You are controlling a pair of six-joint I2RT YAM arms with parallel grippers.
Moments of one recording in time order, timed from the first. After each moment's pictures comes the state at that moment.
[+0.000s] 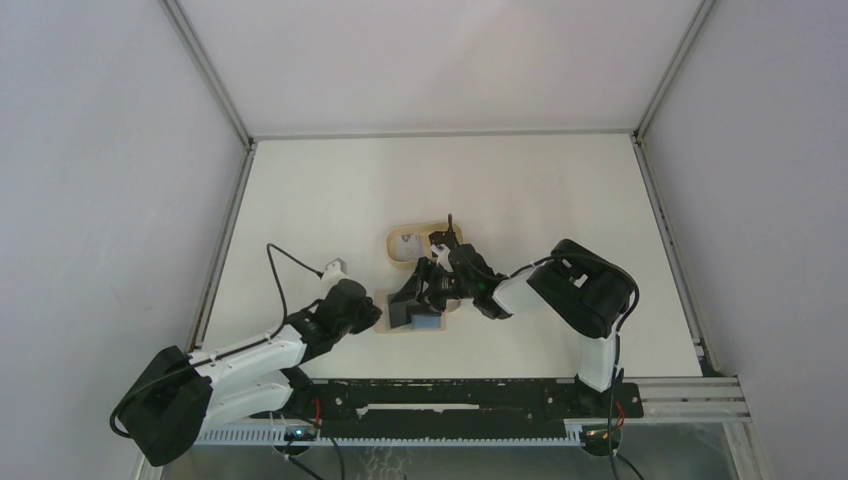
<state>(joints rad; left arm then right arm) -0.72 1.01 0.26 -0.07 -0.27 -1.07 0.84 1.90 0.72 0.70 -0.53 1.24</state>
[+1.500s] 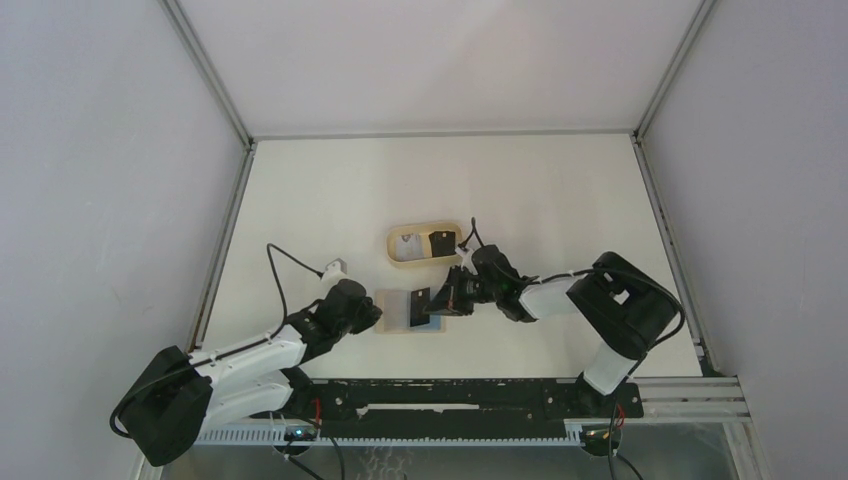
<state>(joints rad) -0.72 1.01 0.26 -0.07 -0.26 -1.07 0.76 1.70 0.57 0.53 -0.52 1.10</state>
